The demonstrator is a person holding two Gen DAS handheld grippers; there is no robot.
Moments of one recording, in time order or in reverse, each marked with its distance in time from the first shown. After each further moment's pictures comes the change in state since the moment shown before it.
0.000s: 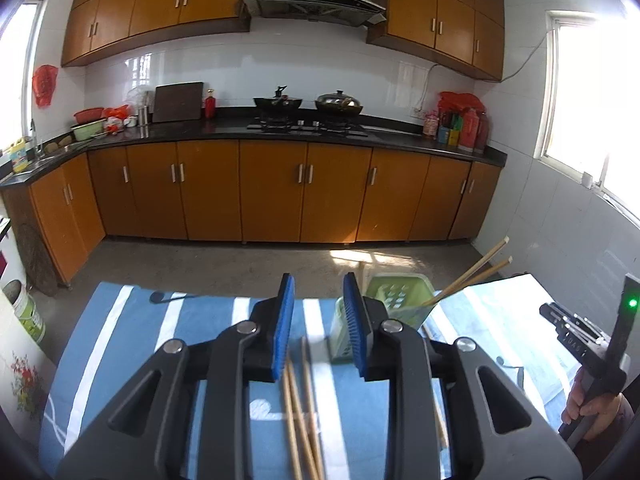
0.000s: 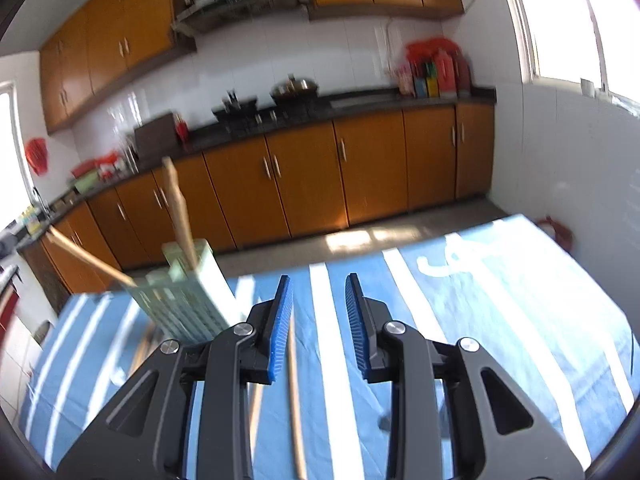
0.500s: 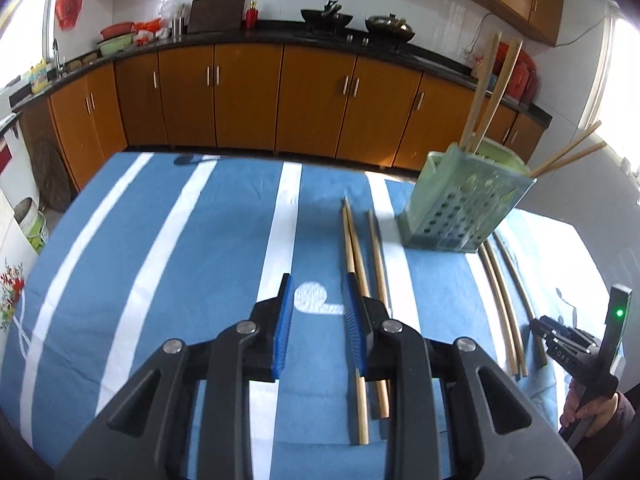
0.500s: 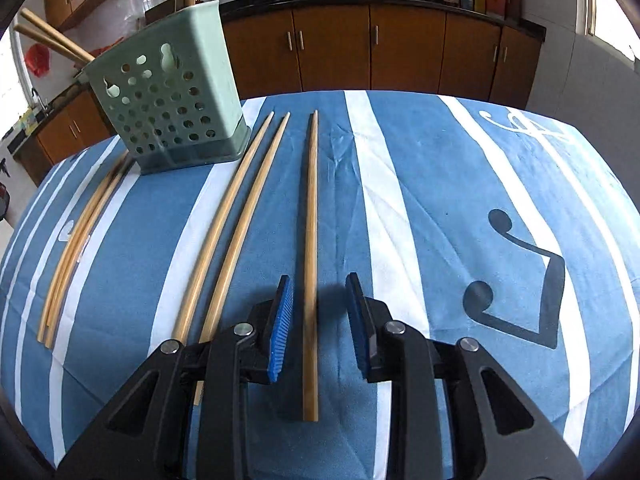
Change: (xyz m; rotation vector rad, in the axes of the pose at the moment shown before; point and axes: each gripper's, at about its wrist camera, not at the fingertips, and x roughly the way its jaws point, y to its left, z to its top) left arm 0.060 0.064 -0.126 -0.115 0.269 0.069; right arm 0.094 0.037 -0.117 -0.152 0.338 0.022
